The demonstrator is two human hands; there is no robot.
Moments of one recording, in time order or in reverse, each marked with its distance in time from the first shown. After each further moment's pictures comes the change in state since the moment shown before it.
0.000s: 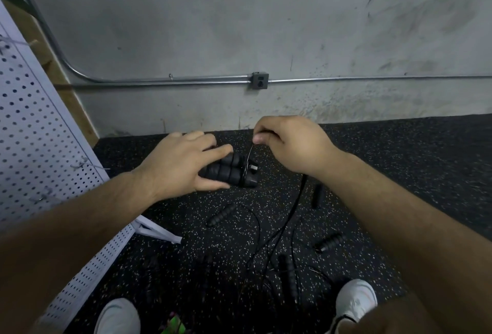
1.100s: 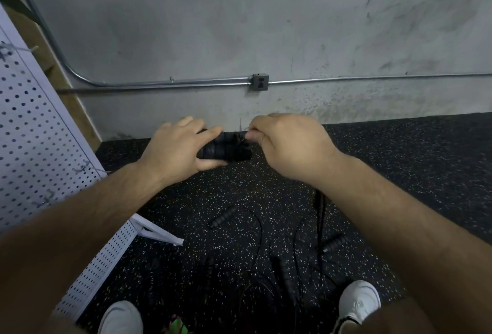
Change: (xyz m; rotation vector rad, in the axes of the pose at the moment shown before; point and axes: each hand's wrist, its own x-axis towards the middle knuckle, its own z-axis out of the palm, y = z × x) left_hand 0.016 -0.014 0.001 0.010 -0.004 -0.205; right_hand -0.011 -0.034 -0.018 -0.250 0.045 -0.055
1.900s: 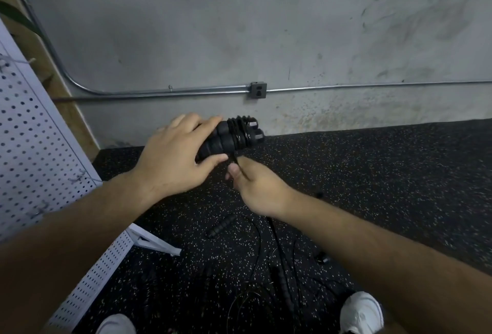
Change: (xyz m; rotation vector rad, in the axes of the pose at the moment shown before) left_hand 0.003 0.021 -0.035 -0.224 0.071 -0.167; right_hand -0.005 -0.013 0.078 0.827 -0.249 0.216
